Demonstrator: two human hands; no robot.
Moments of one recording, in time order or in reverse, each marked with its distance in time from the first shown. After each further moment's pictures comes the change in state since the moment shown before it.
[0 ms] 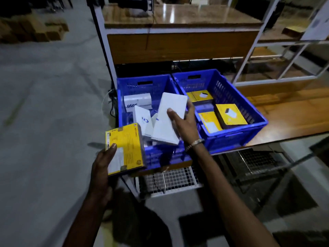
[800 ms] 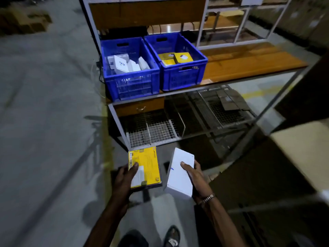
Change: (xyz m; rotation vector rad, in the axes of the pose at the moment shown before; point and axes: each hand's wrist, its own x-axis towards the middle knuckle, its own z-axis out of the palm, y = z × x) left_hand -0.466 -0.192 -0.086 0.209 -0.113 -0.221; right_hand -0.579 0.138 -0.238 0.374 0.104 0.561
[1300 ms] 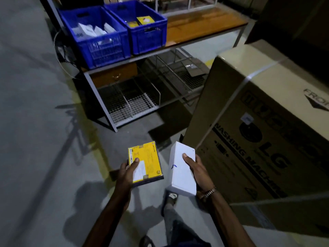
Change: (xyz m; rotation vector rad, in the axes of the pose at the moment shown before) left_hand -0.199 -0.133 -0.133 0.137 -0.180 -0.126; right_hand -0.287 0.191 -0.045 0.119 0.184 -0.043
